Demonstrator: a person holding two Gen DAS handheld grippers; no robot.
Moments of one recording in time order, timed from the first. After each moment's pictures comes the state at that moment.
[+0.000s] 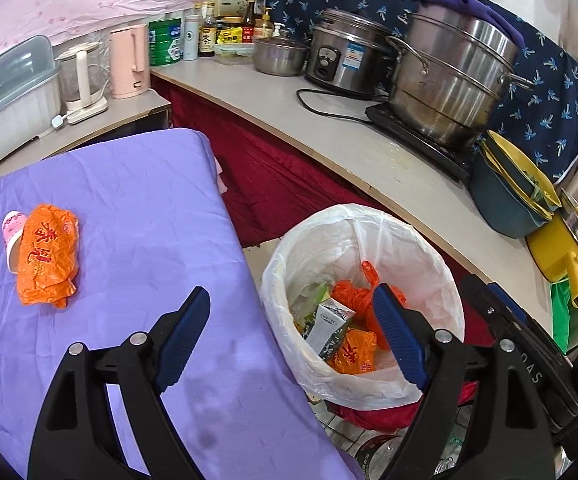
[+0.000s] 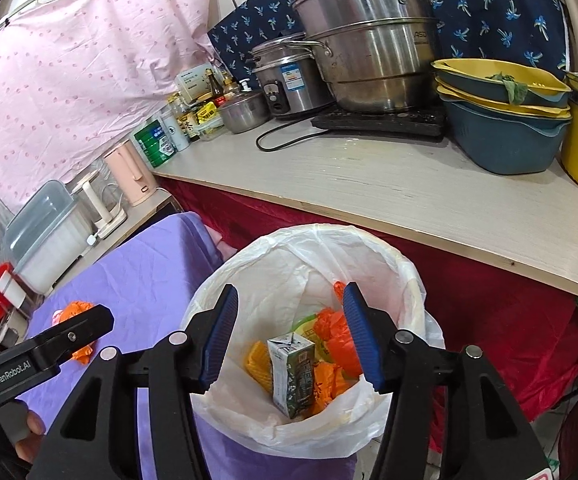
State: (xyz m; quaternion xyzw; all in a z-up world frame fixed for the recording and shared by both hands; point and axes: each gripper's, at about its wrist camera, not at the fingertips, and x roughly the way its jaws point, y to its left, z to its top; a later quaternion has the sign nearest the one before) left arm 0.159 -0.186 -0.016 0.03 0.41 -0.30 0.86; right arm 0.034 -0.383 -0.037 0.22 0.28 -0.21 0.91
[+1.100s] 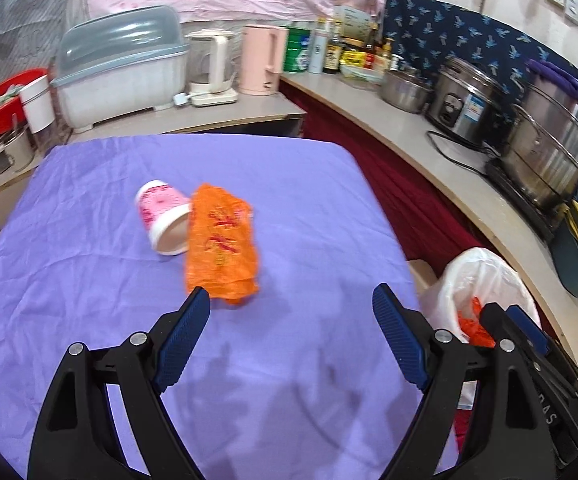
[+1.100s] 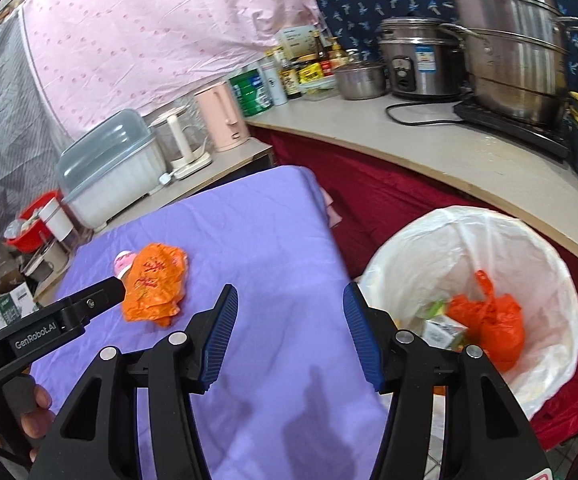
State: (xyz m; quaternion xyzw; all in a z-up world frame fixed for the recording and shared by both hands) left arm 0.212 -0.018 -0.022 -0.03 0.40 -0.15 0.90; right arm 0.123 -0.233 -0.041 0.16 0.32 -0.08 0.93
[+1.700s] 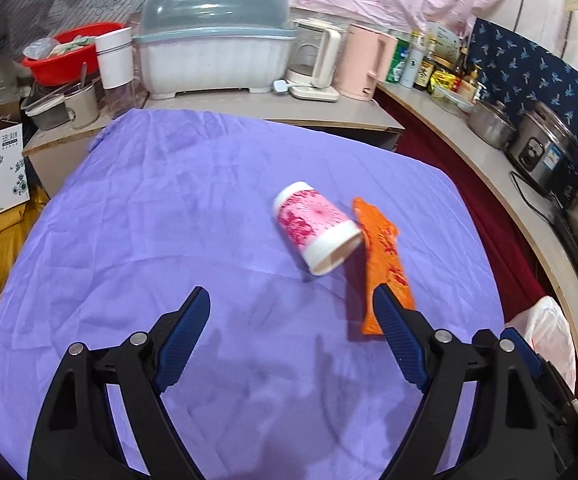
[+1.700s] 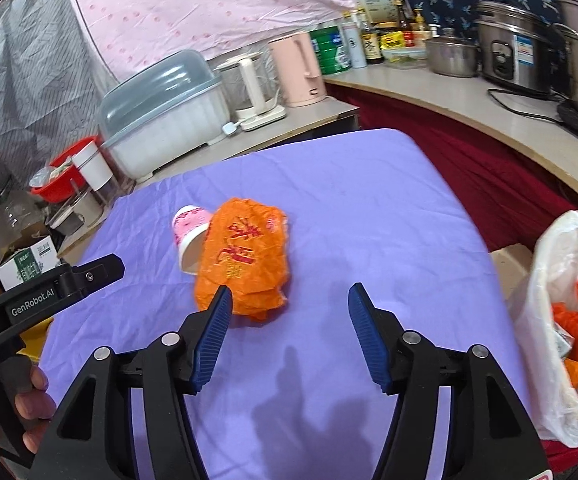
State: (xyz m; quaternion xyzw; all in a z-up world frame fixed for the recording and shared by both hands) left arm 0.267 0.102 -0.044 -0.07 0.42 -0.05 0.90; right arm 0.208 -0.118 -0.074 0.13 0.37 0.01 0.92
